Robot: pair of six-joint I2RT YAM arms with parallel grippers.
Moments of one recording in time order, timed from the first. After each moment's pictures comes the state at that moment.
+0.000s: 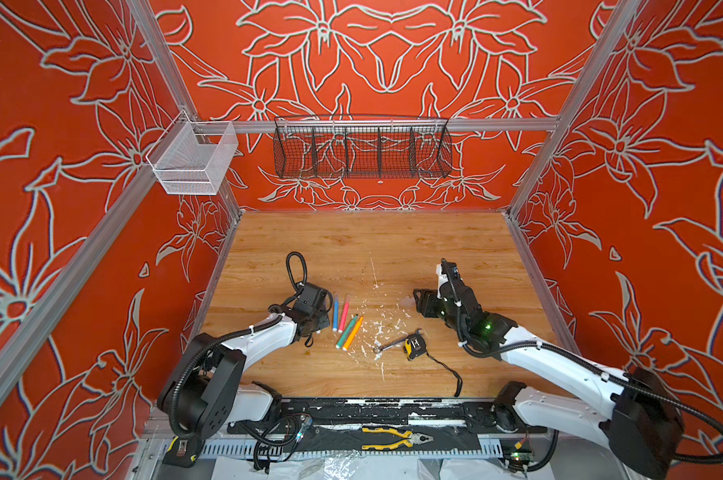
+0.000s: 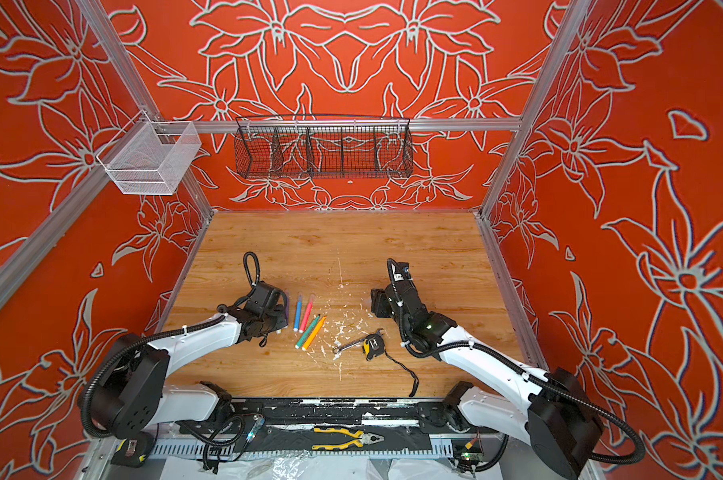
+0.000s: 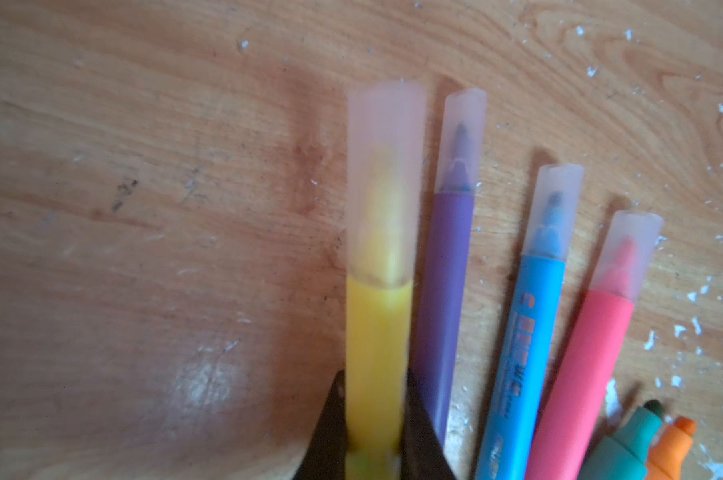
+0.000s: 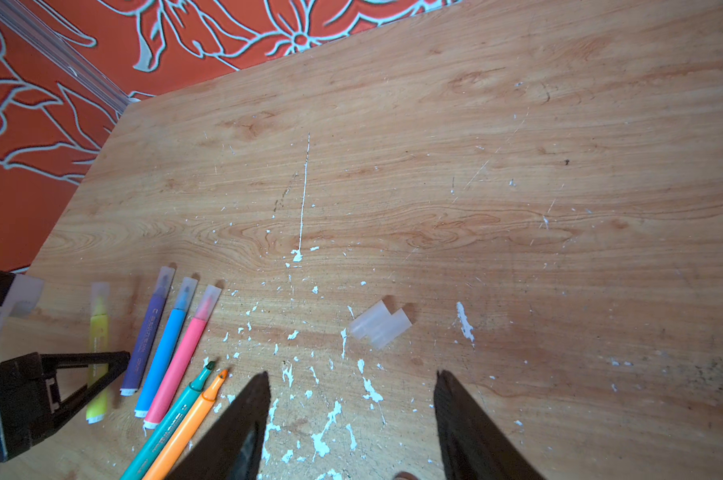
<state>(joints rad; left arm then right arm) -0.38 1.35 0.57 -0.30 -0.17 -0.71 0.68 1.08 0.61 -0.12 0.27 0.62</state>
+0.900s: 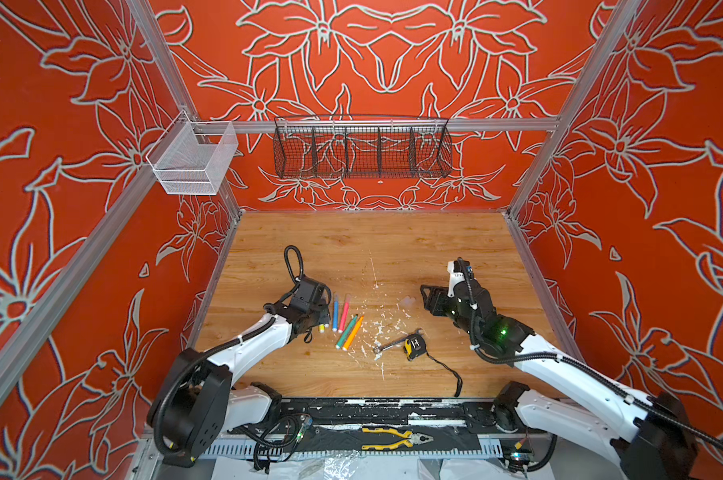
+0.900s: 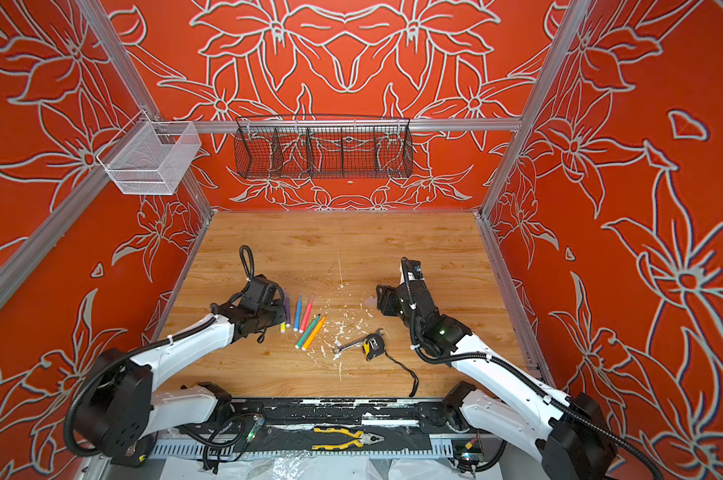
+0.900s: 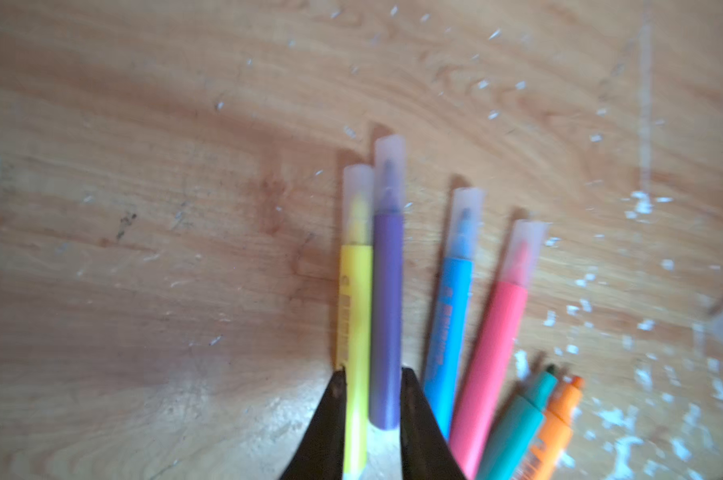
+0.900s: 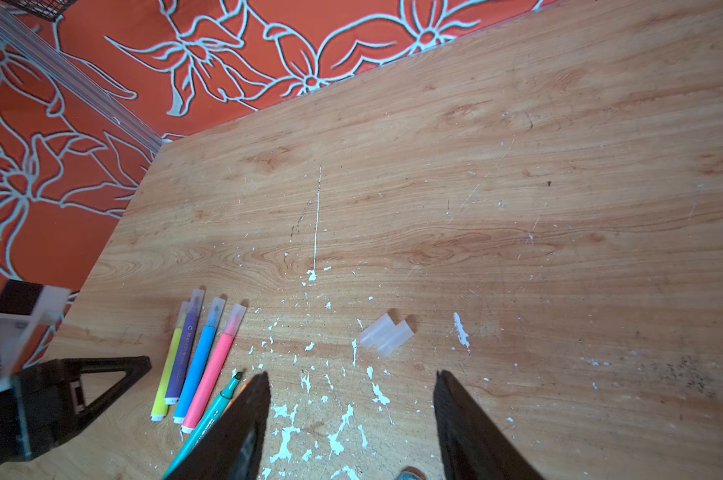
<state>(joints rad) -0.38 1.20 0.62 -0.37 -0.11 -0.67 0.65 0.96 0.61 -0.16 0.25 0.64</state>
